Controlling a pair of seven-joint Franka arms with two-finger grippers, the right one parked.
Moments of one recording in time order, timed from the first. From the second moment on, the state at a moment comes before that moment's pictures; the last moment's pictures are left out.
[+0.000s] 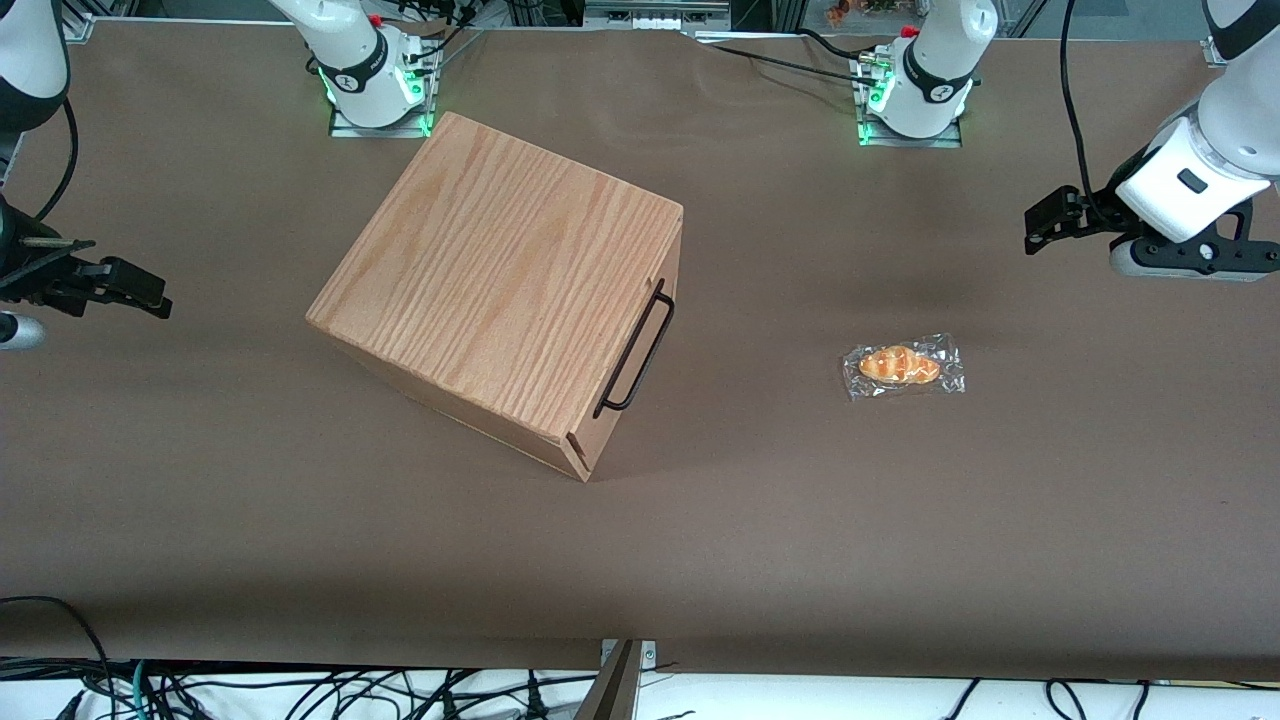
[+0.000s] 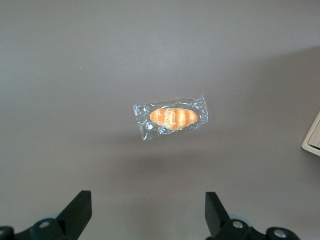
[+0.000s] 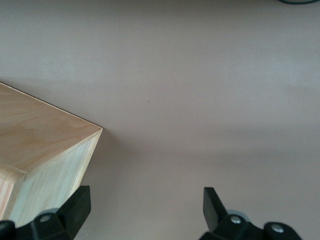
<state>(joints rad) -0.03 -0.03 -0.05 -1.70 -0.01 1.60 -0.05</state>
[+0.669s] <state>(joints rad) -0.03 -0.03 -0.05 -1.71 -0.01 1.60 -0.05</state>
